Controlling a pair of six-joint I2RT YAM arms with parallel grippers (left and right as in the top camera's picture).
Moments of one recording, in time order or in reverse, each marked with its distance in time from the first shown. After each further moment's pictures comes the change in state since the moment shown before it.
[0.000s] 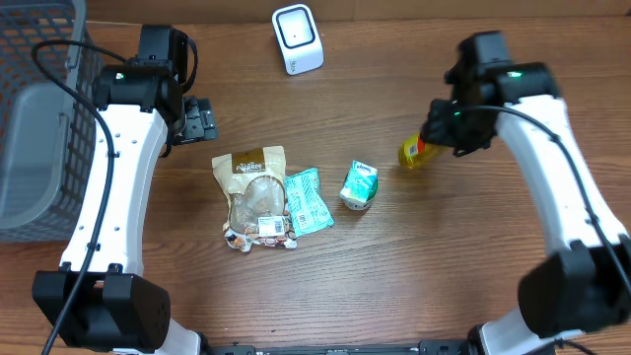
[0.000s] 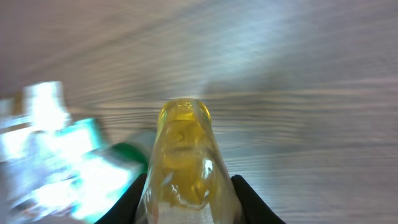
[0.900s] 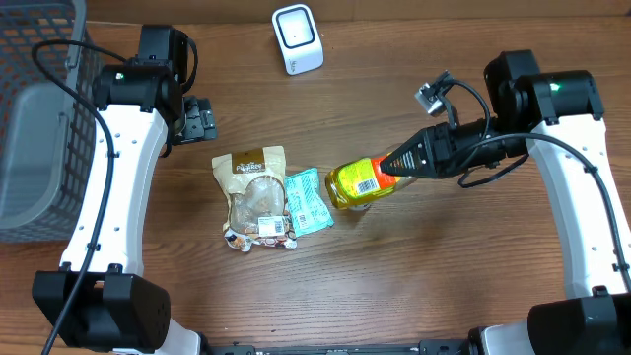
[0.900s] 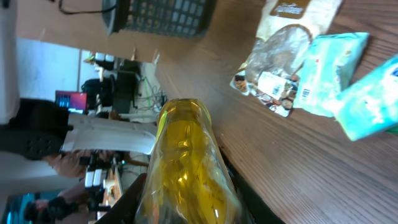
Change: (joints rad) left arm 0.000 0.000 0.000 0.000 0.000 0.000; right arm -0.026 -0.119 0.021 -0.414 -0.894 -0.619
